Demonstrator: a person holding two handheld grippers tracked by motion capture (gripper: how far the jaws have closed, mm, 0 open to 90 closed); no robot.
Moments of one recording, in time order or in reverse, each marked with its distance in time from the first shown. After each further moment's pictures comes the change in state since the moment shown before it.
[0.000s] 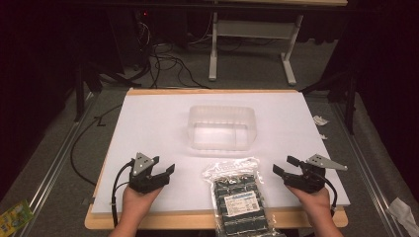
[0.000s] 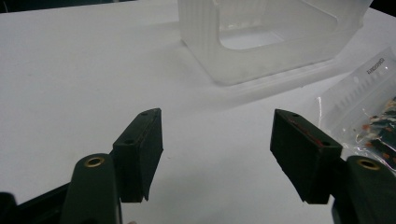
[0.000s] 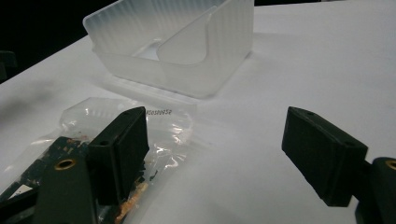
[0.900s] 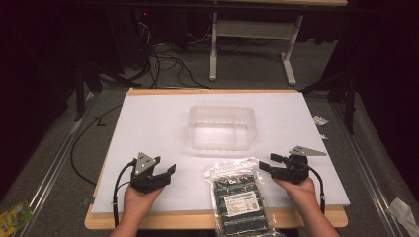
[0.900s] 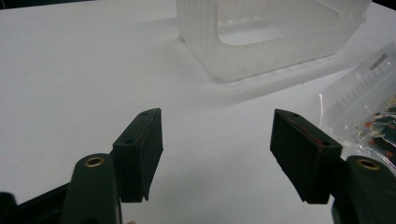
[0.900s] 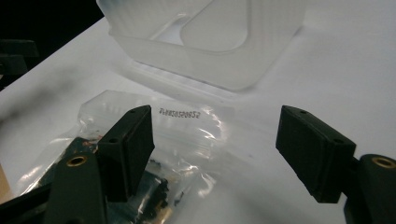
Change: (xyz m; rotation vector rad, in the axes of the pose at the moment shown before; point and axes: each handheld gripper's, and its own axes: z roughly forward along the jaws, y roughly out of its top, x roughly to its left) left arm -0.002 0.000 0.004 0.015 0.000 0.008; right arm 0.003 0.011 0.046 0.122 0.121 0.042
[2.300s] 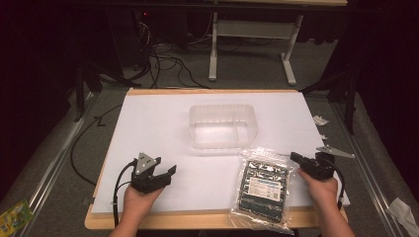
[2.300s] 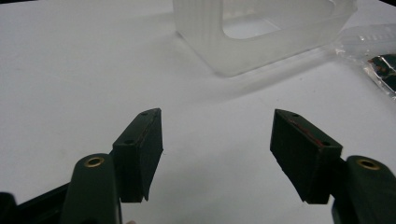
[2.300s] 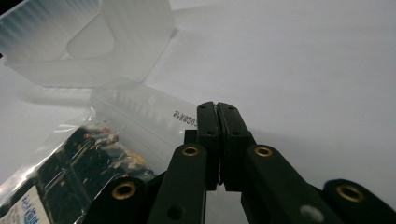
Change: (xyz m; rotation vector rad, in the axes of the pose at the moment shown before) left arm 0.000 -0.001 0.001 0.014 -0.012 0.001; right arm -0.058 -0.011 -0.045 -0.053 -0.242 0.135
